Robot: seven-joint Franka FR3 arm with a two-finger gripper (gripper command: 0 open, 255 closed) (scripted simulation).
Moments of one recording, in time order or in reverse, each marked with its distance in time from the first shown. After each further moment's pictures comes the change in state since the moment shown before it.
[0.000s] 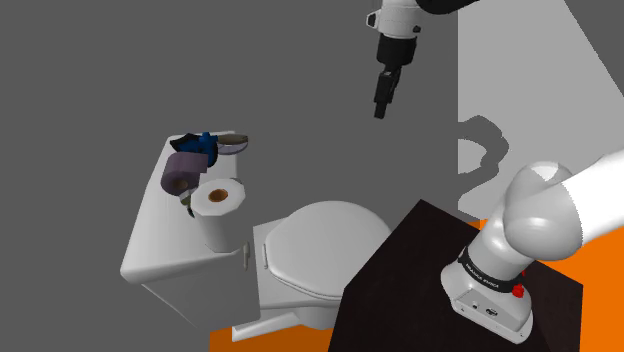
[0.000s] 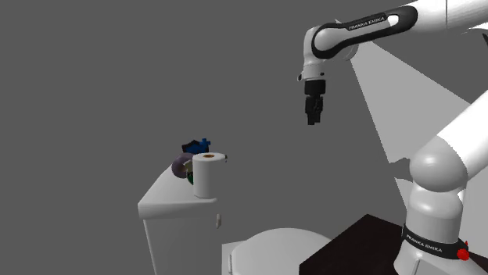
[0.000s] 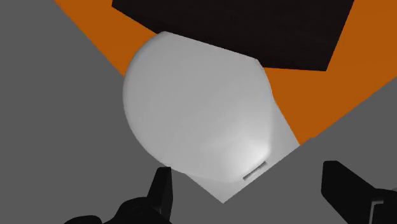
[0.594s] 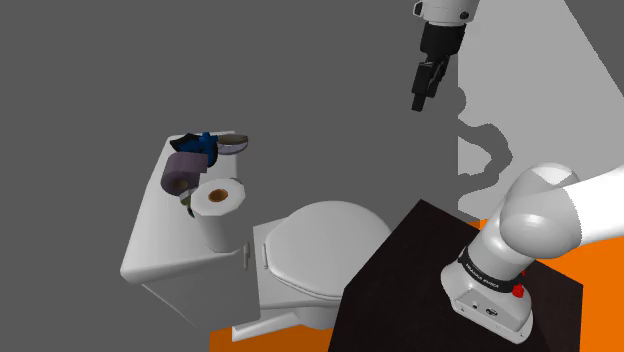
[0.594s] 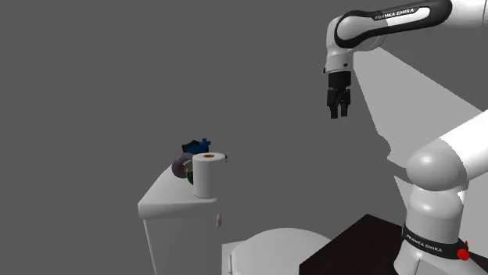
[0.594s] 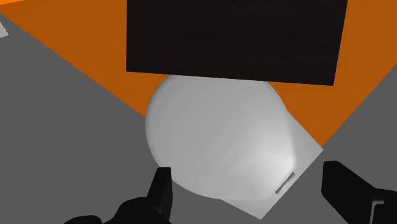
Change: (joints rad) arm -0.088 -0.188 -0.030 -0.049 -0.030 -0.168 0.102
